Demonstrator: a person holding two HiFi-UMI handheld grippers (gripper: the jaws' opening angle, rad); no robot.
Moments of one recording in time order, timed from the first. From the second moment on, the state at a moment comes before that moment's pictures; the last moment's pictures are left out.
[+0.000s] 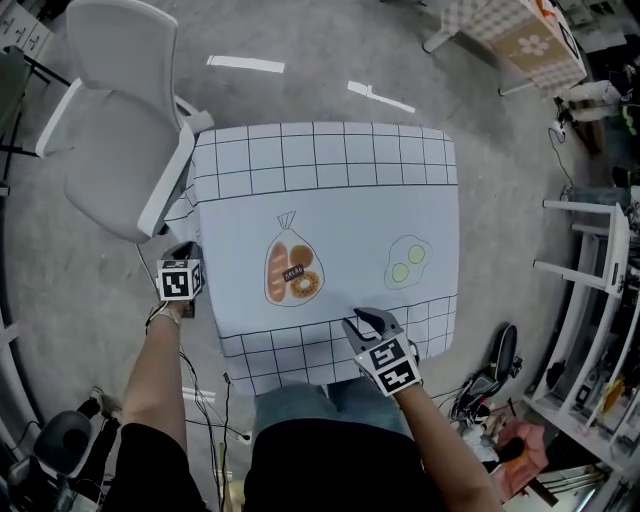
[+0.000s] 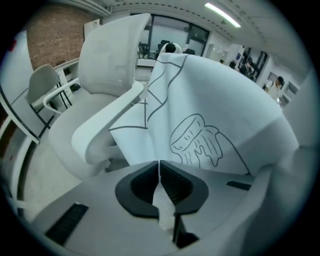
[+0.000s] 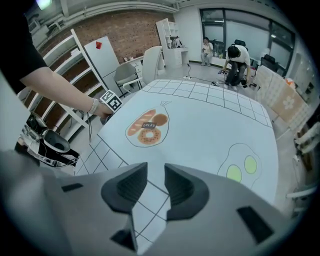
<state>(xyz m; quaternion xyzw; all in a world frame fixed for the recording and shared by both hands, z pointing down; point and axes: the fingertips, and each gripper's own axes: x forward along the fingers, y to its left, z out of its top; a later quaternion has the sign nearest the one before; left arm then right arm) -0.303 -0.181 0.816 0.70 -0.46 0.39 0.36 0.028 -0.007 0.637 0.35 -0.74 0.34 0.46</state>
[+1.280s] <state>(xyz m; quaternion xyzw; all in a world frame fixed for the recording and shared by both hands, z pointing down) -0.311 -0.144 0.794 0.71 -0.50 0.28 0.41 0.018 0.007 0.632 0.34 -0.75 0.33 0.45</state>
